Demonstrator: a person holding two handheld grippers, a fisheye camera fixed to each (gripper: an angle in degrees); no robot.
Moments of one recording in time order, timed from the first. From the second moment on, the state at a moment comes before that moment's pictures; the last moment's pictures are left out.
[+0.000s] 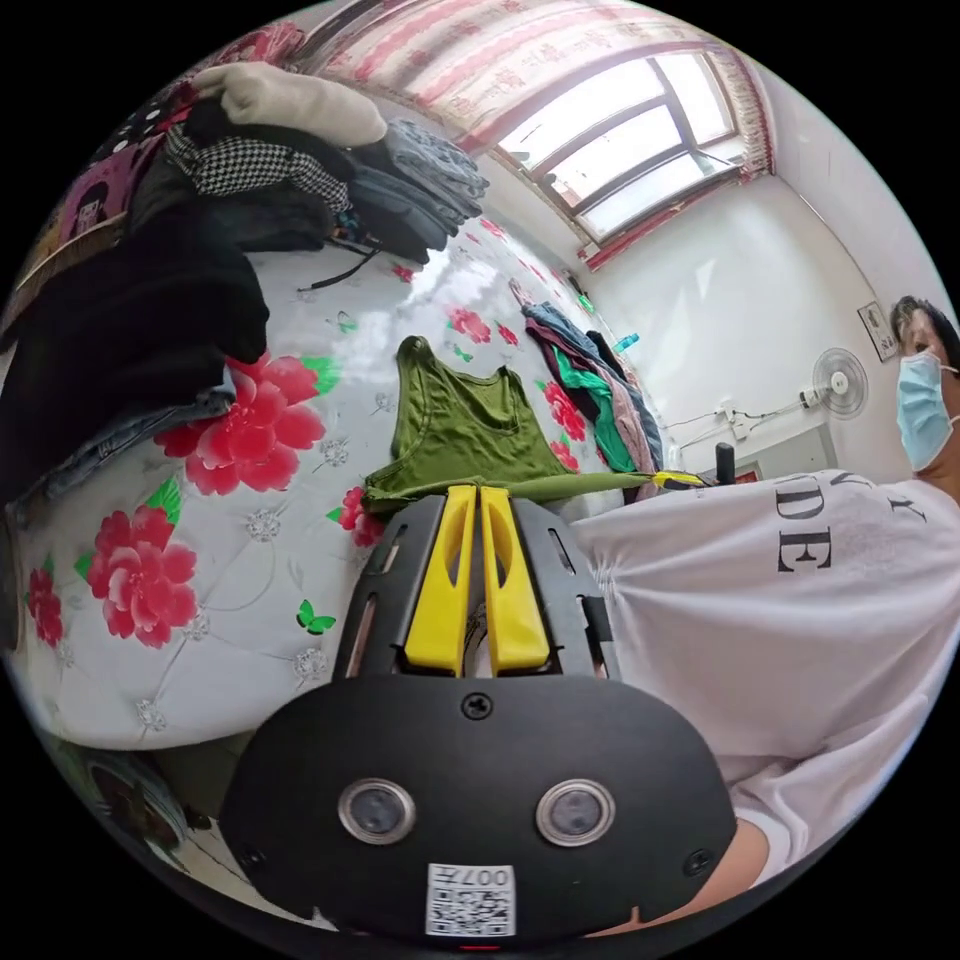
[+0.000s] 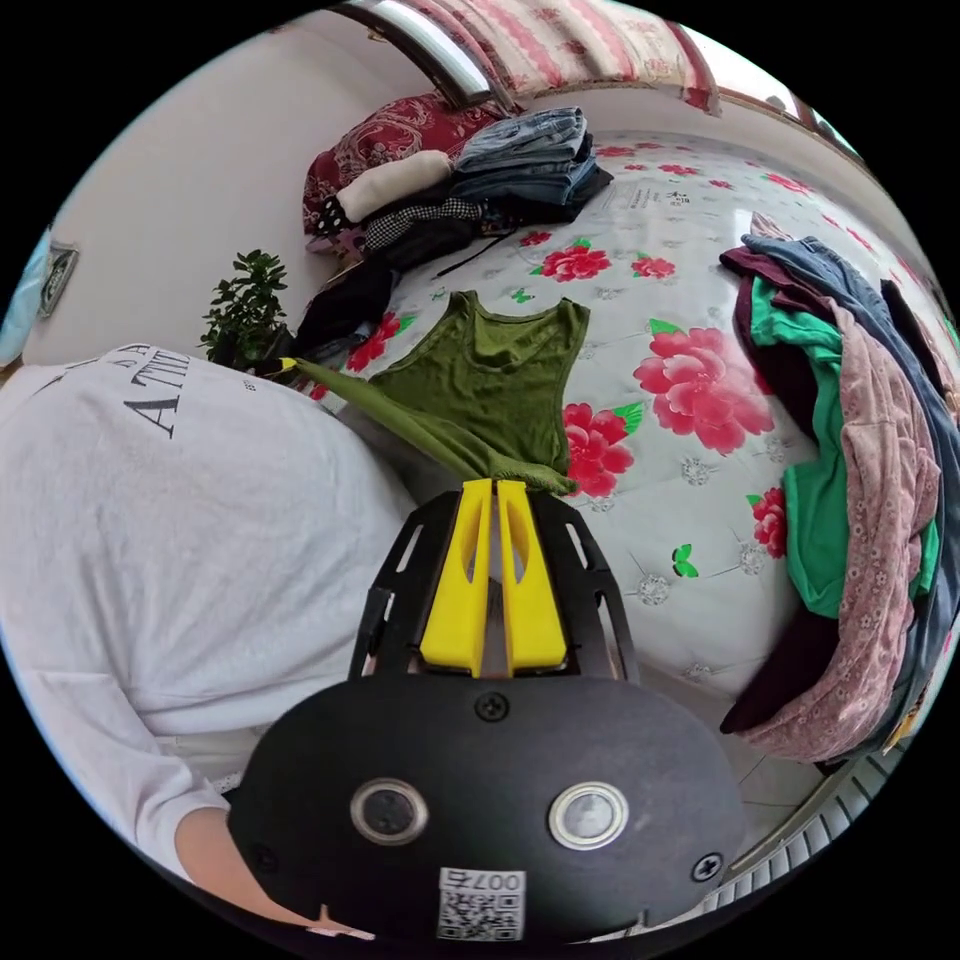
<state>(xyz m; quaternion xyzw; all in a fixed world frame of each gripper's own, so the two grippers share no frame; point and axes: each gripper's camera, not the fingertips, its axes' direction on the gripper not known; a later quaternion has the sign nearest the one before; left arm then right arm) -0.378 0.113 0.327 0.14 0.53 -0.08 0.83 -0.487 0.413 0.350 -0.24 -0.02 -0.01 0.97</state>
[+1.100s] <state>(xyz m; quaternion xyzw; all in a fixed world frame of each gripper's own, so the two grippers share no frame) -0.496 -0.076 0.190 0.32 0.47 -0.09 0.82 -0.525 0.178 0.250 -0.01 0.03 -0.11 0.99</state>
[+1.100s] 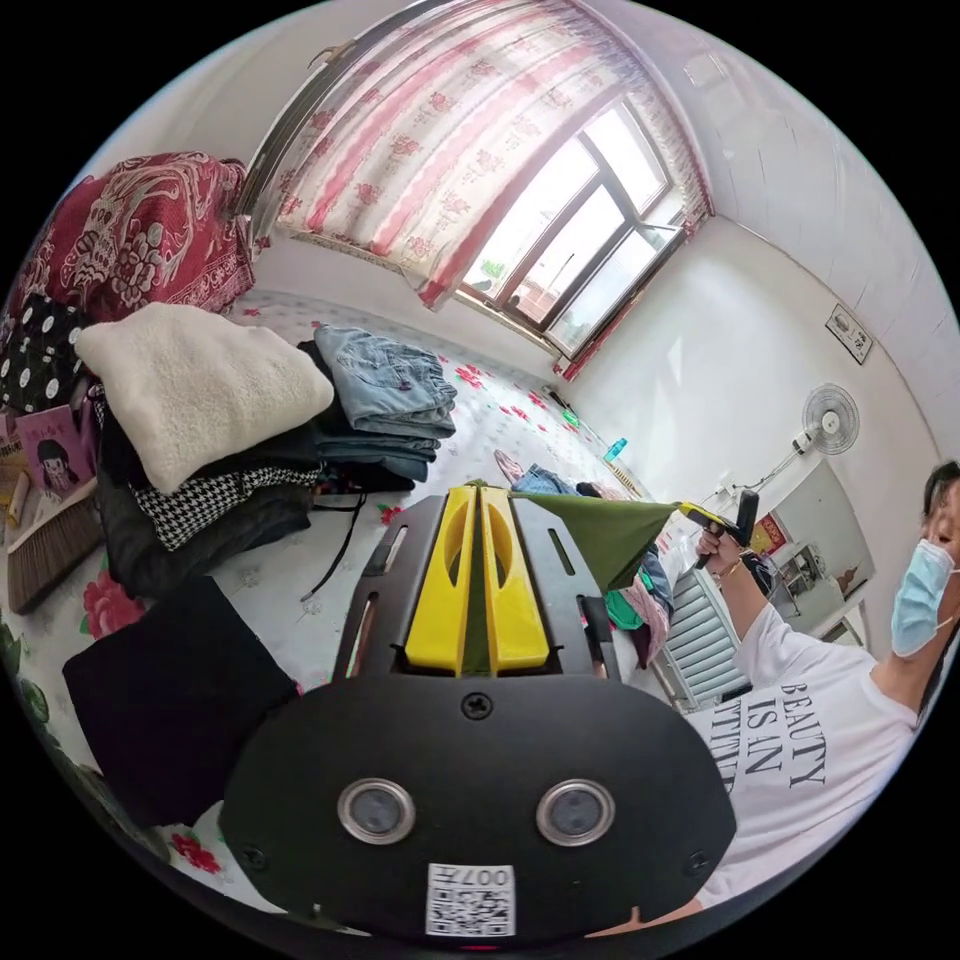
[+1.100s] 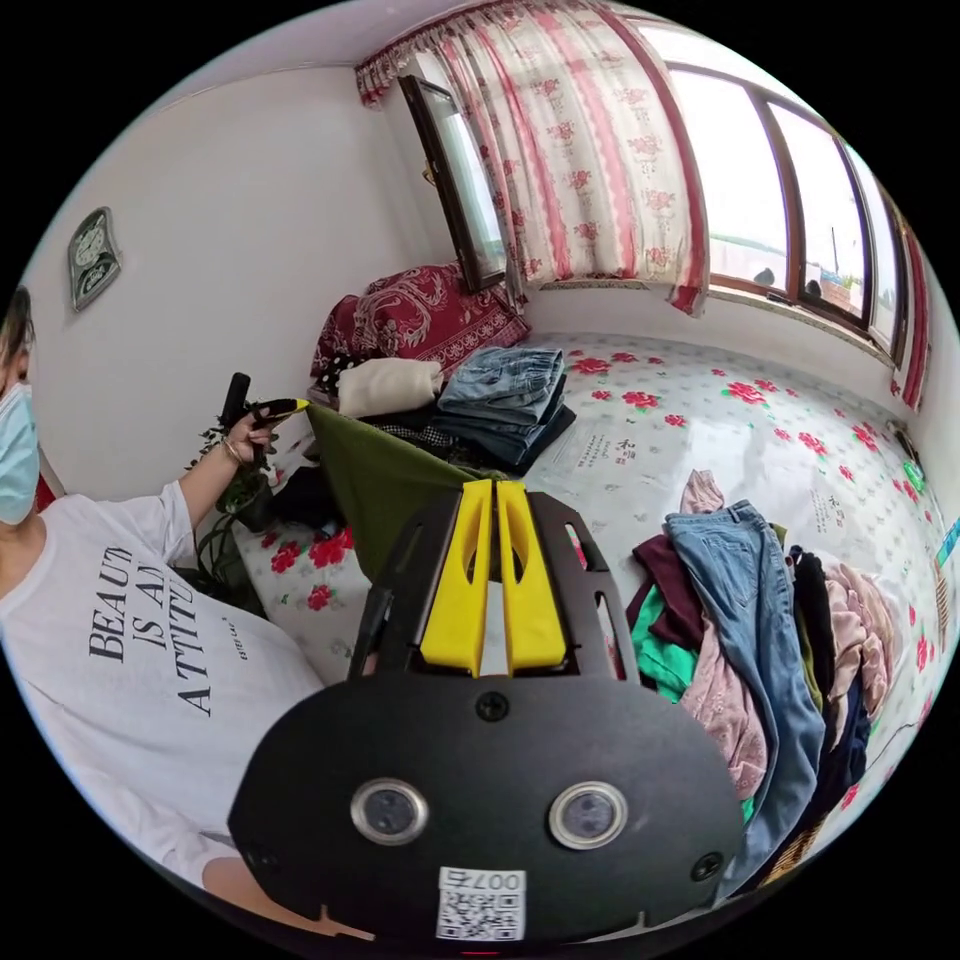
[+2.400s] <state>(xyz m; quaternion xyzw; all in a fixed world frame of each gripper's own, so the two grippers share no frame) -0.460 0.112 0.329 0.17 0.52 -0.13 0.83 -0.548 0.511 0.380 -0.19 -0.06 0.03 0.98</state>
